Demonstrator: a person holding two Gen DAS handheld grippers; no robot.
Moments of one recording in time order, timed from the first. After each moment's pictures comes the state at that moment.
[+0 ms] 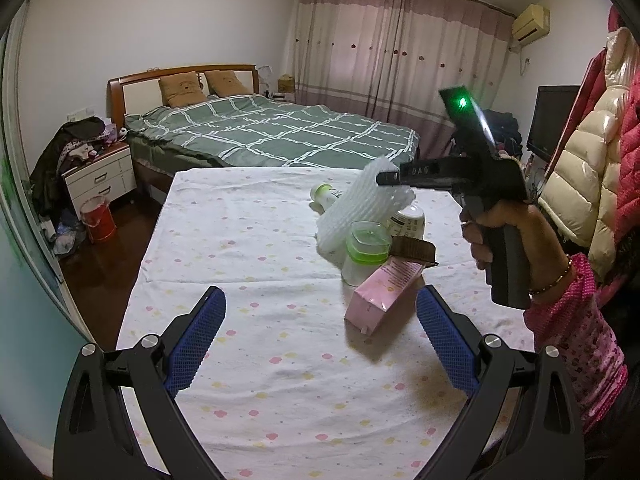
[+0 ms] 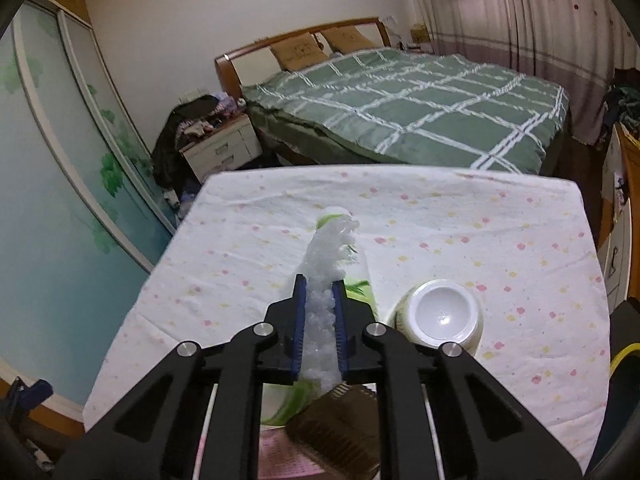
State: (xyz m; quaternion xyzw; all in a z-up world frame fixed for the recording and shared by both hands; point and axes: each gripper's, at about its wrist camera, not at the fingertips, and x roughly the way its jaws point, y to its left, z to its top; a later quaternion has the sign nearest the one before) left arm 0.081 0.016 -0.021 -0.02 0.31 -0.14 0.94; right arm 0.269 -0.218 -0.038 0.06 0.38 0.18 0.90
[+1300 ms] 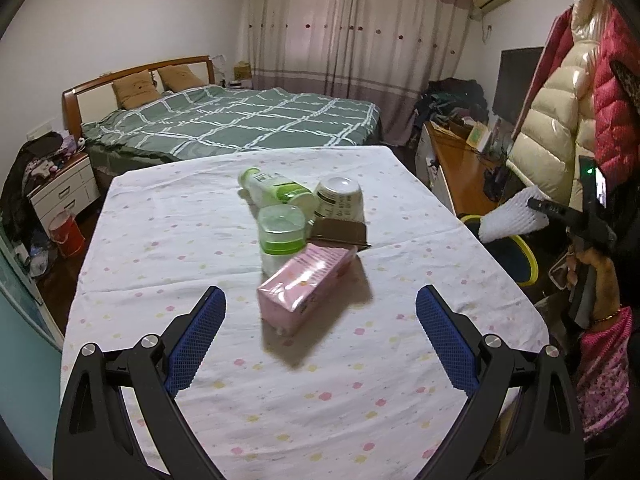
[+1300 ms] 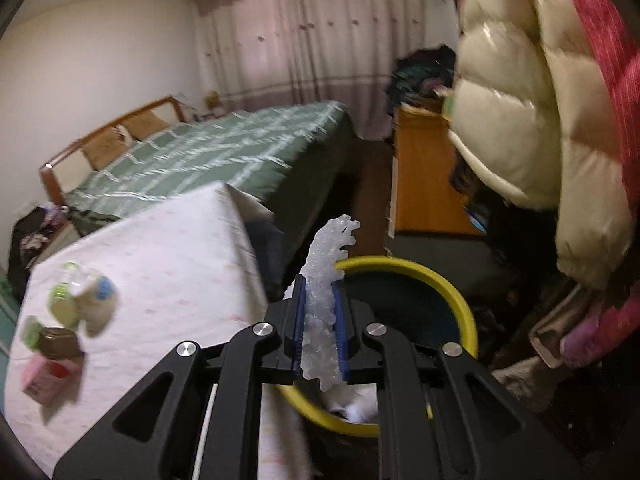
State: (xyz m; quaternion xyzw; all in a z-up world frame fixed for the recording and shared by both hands) left arm 0.091 -0.068 -0.035 0.03 0.33 -0.20 0.92; right arm 0.099 -0.517 -0.070 0.13 0.30 -0.18 0.93
